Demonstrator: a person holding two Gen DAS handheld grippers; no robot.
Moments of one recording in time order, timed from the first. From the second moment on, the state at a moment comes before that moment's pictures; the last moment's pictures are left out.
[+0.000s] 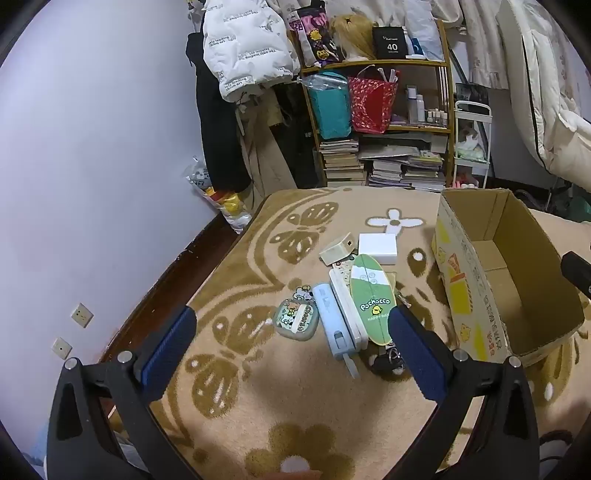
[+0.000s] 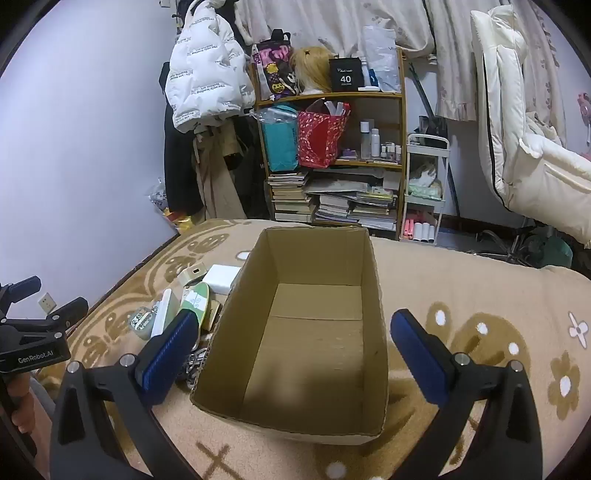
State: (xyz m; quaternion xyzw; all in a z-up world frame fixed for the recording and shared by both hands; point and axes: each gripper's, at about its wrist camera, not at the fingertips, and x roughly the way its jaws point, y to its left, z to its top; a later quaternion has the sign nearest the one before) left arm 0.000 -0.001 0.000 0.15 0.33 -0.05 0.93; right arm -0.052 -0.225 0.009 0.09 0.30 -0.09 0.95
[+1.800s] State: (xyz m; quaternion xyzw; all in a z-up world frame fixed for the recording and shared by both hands) left arm 0.000 -0.003 -0.004 0.15 0.33 -0.05 0.93; right arm -0.047 -0.226 0.007 0.08 0.31 -0.09 0.94
